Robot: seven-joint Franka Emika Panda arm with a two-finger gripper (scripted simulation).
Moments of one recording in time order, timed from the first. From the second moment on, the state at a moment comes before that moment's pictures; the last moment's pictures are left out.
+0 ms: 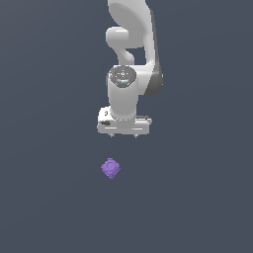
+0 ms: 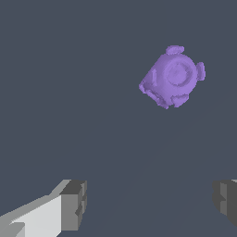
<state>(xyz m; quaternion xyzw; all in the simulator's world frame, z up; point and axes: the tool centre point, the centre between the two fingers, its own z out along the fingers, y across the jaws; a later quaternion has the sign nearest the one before) -0.010 -0.012 0.149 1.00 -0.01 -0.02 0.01</state>
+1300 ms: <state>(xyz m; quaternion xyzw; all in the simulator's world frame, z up) 0.013 -0.010 0.159 1.00 -0.05 0.00 0.00</state>
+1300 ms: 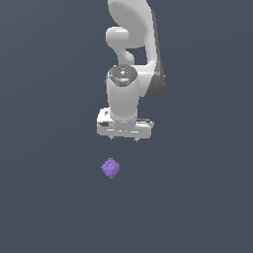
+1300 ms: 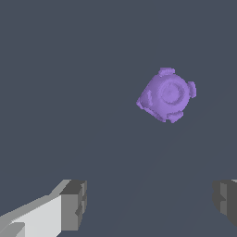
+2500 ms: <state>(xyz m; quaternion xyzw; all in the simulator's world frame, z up) 0.085 -0.068 0.093 0.95 -0.32 0.00 0.00</state>
